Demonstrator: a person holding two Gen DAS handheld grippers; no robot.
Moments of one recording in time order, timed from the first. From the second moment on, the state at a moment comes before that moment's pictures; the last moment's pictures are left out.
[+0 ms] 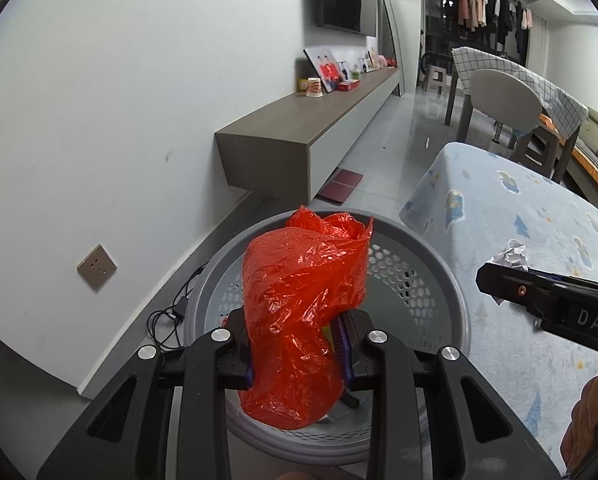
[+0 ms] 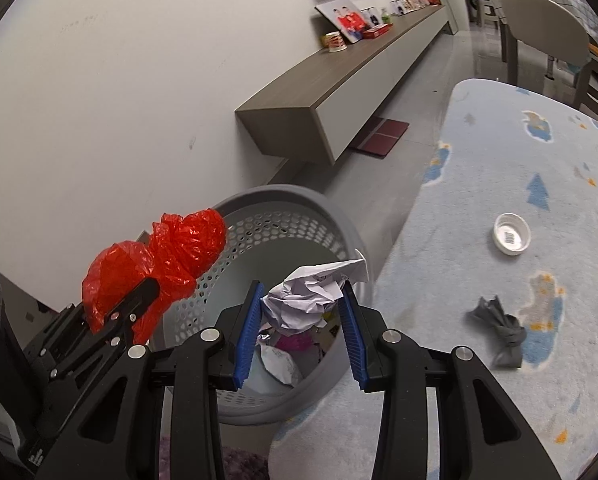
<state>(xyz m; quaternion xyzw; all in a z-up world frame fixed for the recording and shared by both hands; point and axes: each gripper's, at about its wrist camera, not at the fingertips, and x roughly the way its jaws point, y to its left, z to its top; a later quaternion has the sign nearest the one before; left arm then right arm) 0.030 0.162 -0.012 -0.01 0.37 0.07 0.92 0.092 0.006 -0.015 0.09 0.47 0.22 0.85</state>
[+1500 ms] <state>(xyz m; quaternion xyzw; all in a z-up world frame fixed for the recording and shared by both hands) 0.027 0.182 -0.016 -0.01 0.38 0.10 0.92 0.094 0.023 -0.022 0.08 0.46 0.24 0.85</state>
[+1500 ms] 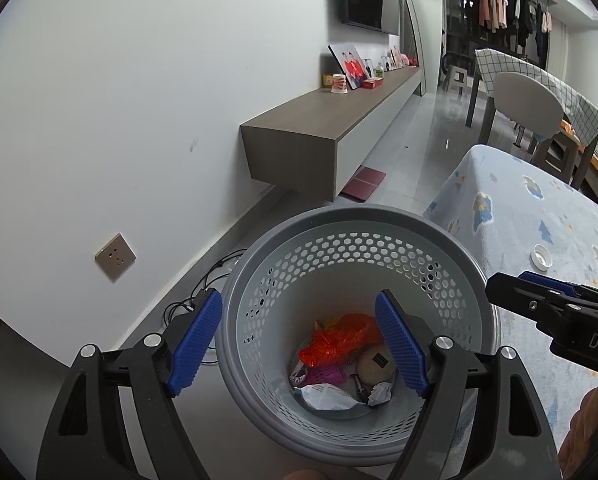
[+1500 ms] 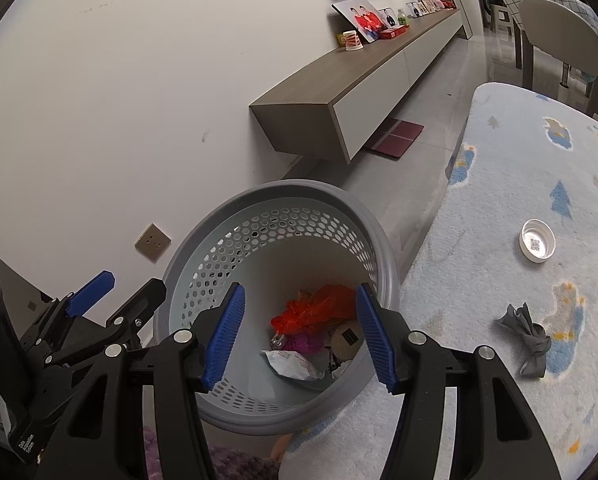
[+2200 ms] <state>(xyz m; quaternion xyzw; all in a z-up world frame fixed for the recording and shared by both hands) 0.031 0.164 -0.012 -0.01 0.37 0.08 0.93 0.092 -0.009 -0.018 0.09 0.45 0.20 0.86</state>
